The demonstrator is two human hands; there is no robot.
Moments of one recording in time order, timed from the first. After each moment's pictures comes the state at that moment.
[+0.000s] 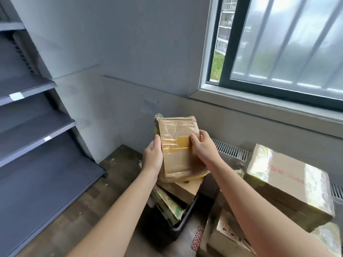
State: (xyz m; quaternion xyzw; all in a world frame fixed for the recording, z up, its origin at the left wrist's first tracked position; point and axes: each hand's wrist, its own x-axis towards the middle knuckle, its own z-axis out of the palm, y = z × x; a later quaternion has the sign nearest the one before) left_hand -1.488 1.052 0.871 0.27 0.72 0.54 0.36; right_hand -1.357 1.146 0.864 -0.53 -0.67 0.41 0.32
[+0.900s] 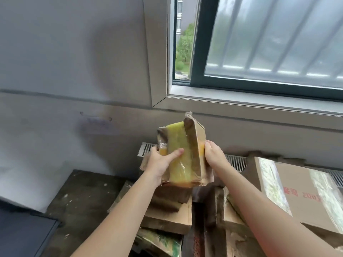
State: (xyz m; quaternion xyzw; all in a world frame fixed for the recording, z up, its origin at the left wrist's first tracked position) left_hand -1.553 1.353 0.819 0.32 0.63 0.40 0.58; right_hand -1.370 1.391 0.799 -0.70 -0.51 0.39 0.31
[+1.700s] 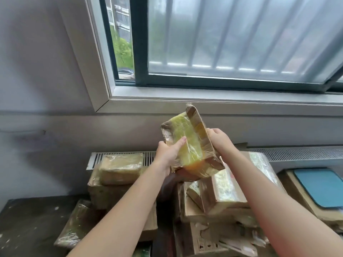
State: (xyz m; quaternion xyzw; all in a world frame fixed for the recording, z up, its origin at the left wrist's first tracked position) left_hand -1.394 1.395 0.816 0.39 0.56 0.31 0.66; right_hand -1.218 1.384 0.845 -0.79 -0.38 0.34 0.33
